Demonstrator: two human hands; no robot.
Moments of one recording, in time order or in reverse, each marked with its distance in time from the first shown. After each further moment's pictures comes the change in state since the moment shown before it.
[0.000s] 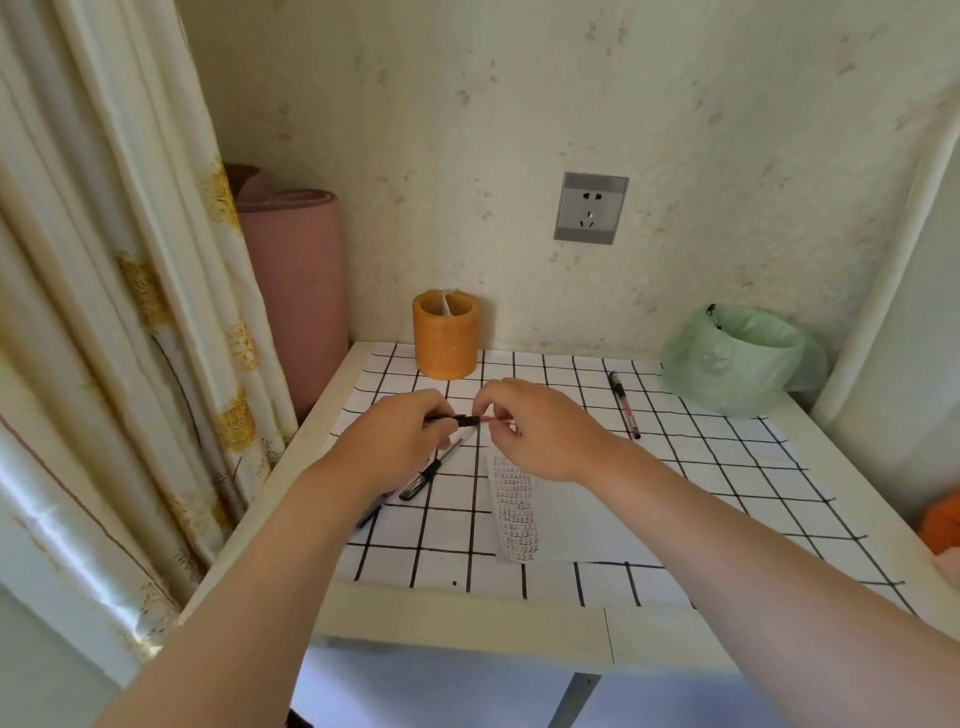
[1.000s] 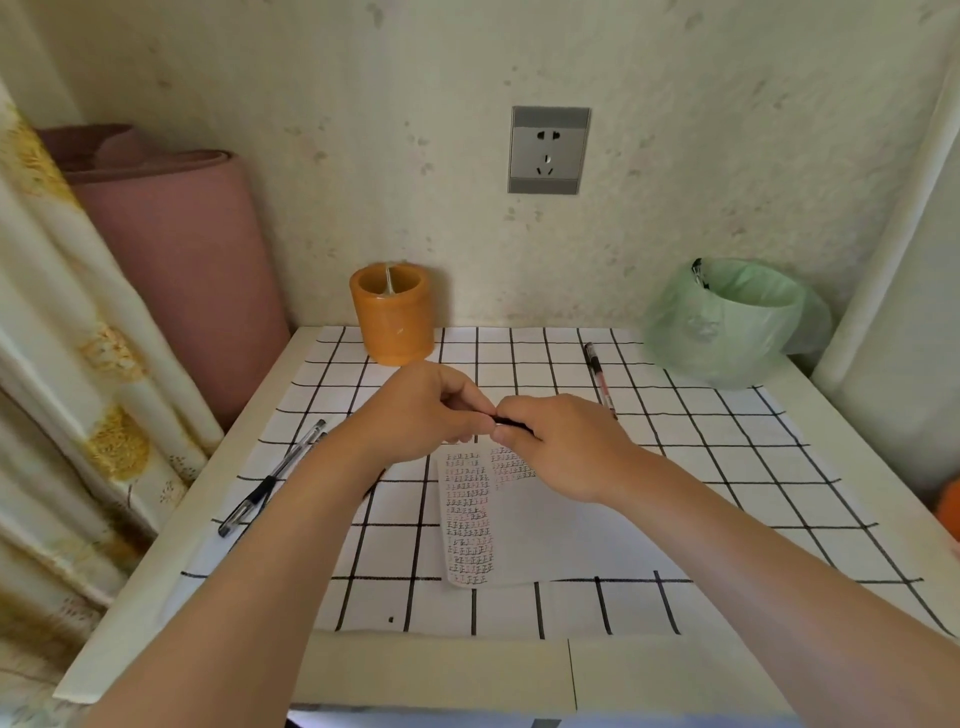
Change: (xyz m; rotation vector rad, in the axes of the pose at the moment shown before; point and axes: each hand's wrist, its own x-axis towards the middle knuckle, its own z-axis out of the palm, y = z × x) left_hand 0.068 0.035 0.049 -0.395 -0.218 0.038; right_hand -0.037 0.066 -0.004 -0.046 -0.037 0.175
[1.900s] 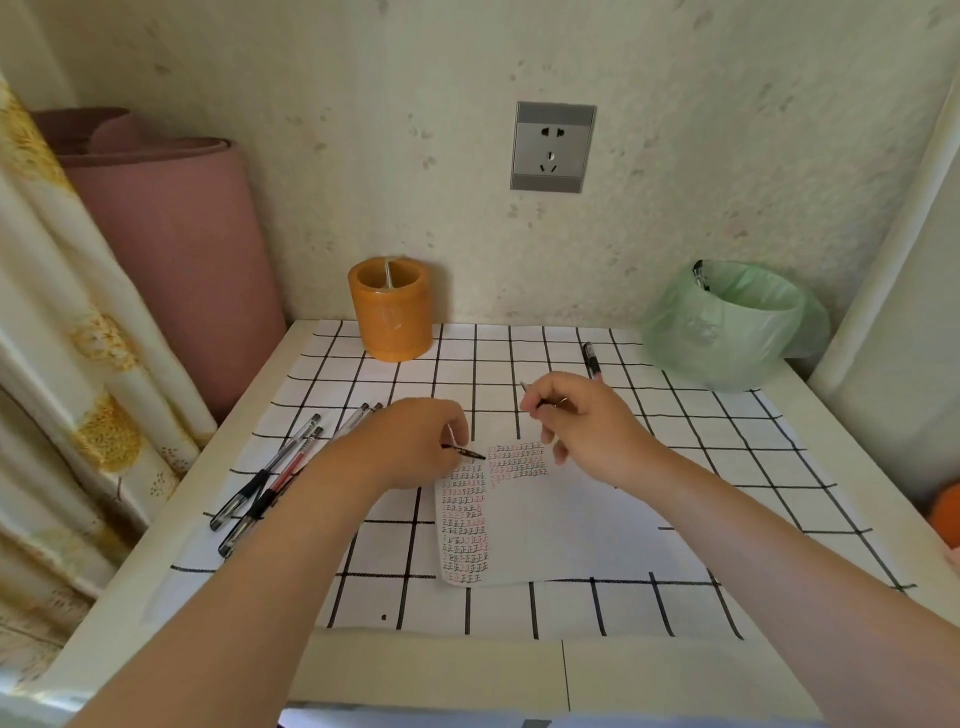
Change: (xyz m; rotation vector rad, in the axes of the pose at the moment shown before) left_hand -0.005 -0.023 0.009 0.570 -0.092 -0.123; right_hand -0.004 0.016 -0.007 0.710 0.098 0.277
